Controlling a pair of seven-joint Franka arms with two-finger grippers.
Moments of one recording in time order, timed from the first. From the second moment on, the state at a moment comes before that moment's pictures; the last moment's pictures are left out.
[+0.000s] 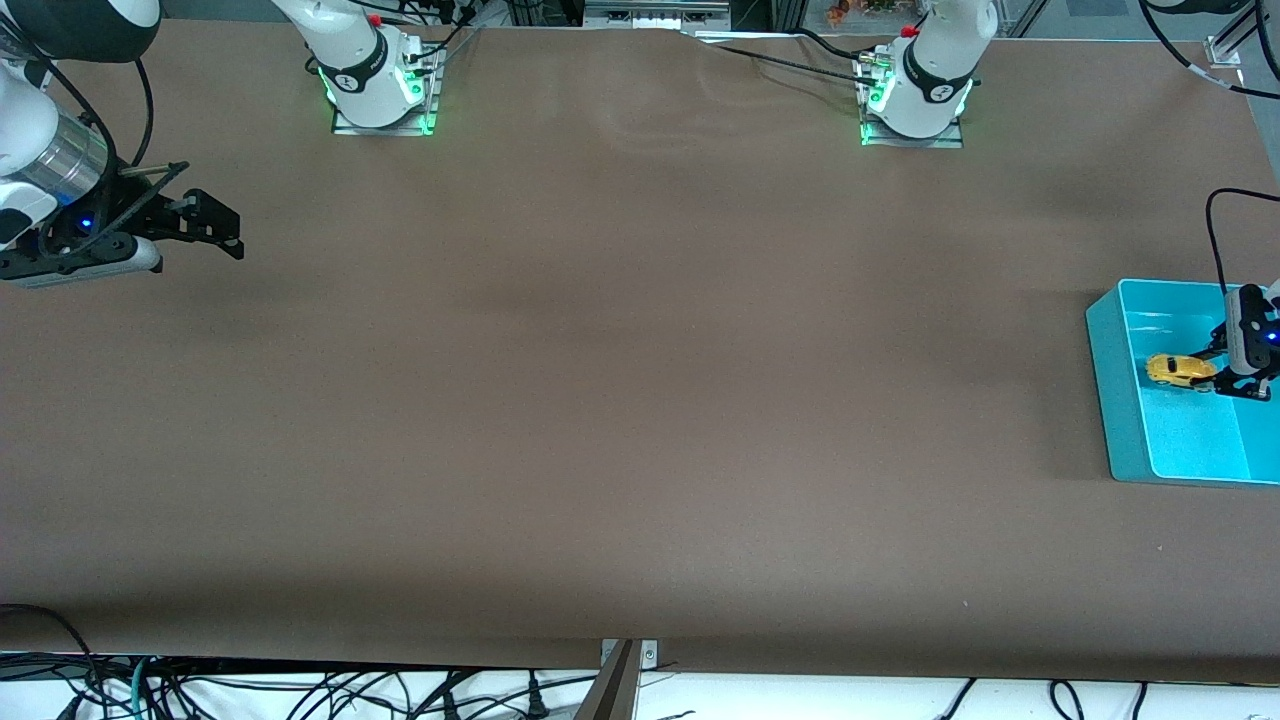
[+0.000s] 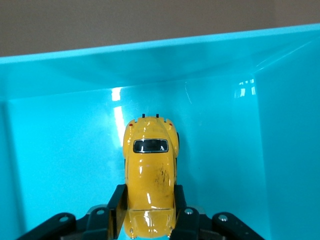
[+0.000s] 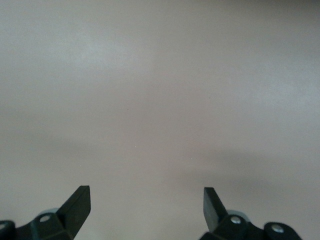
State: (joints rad) left arm 0.37 0.62 0.26 -1.68 -0.23 2.23 2.45; right arm -0.23 -0.06 0.27 -1.83 0.04 1.77 -0.15
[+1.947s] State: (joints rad) left arm 0.09 0.39 0.16 -1.61 -0.22 1.86 1.52; right arm -0.23 -0.06 0.27 -1.83 0.04 1.73 -0.15
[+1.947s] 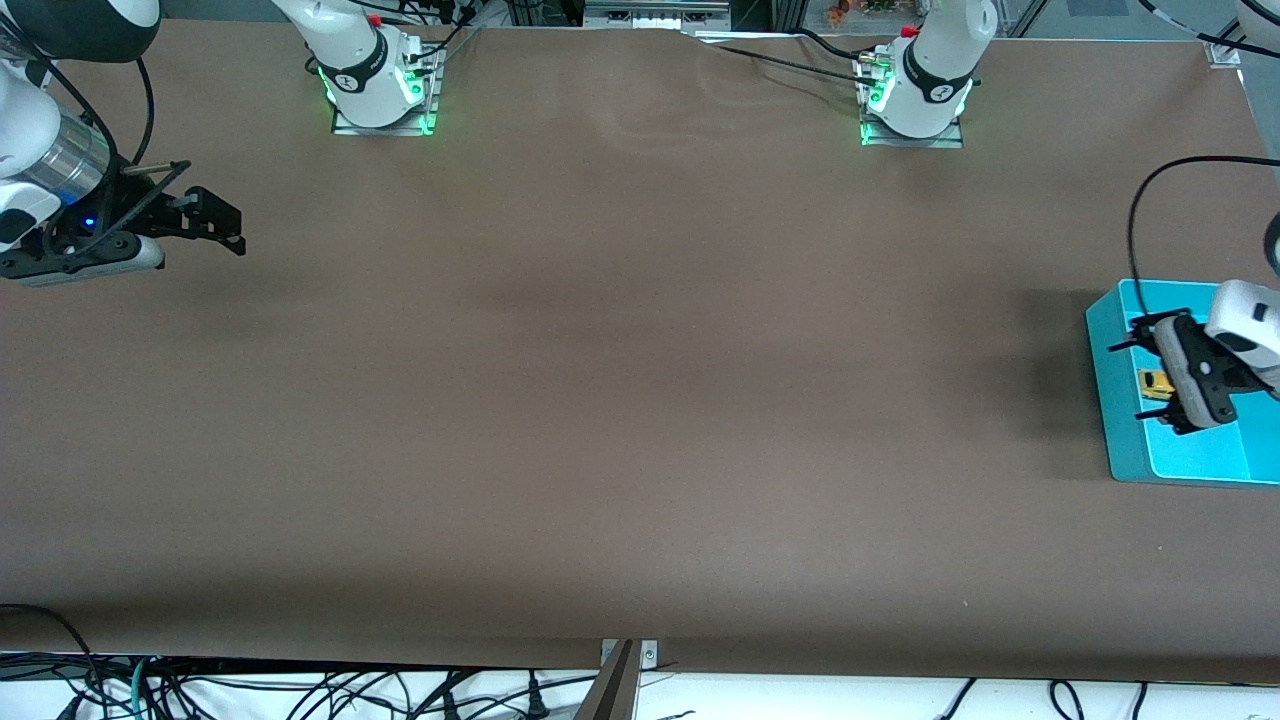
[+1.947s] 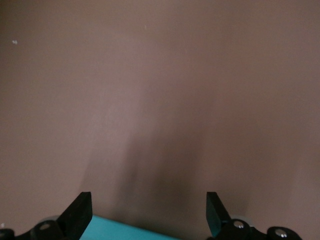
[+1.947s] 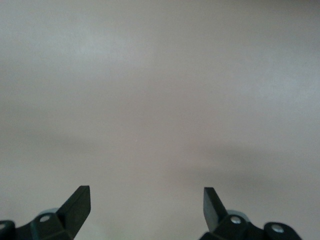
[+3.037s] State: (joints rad) left arm -0.01 0.24 0.04 -1.47 -0.13 1.62 0.07; right arm -0.23 -0.06 0.27 -1.83 0.04 1.70 -0.15
